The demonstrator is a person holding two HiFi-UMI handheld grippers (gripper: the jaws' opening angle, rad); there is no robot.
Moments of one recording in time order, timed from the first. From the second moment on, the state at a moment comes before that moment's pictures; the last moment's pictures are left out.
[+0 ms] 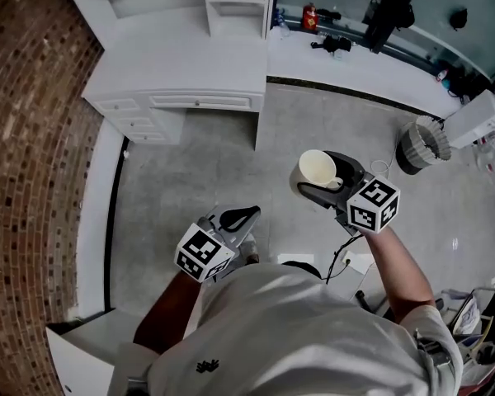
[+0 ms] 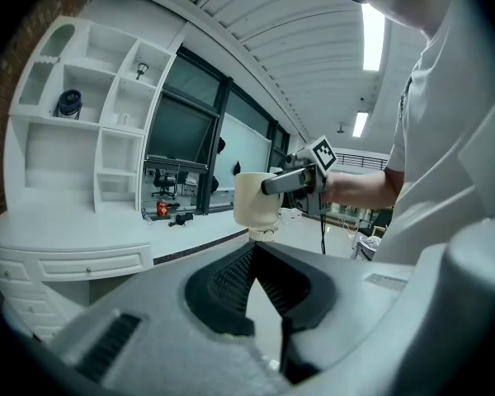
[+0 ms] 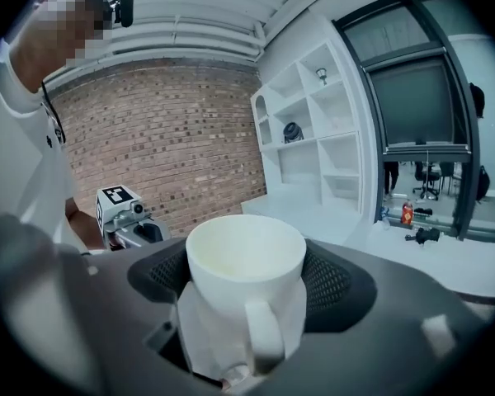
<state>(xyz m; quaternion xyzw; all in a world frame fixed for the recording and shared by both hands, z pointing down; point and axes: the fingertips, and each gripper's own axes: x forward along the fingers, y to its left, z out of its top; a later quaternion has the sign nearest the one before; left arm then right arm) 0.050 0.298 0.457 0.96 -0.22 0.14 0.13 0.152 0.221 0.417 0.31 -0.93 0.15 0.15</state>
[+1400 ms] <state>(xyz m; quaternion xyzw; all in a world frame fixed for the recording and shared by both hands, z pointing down) 0.070 -0.055 0.425 0.94 -0.27 0.13 0.14 0.077 -0.258 0.382 0.20 -0.96 0.06 0.16</state>
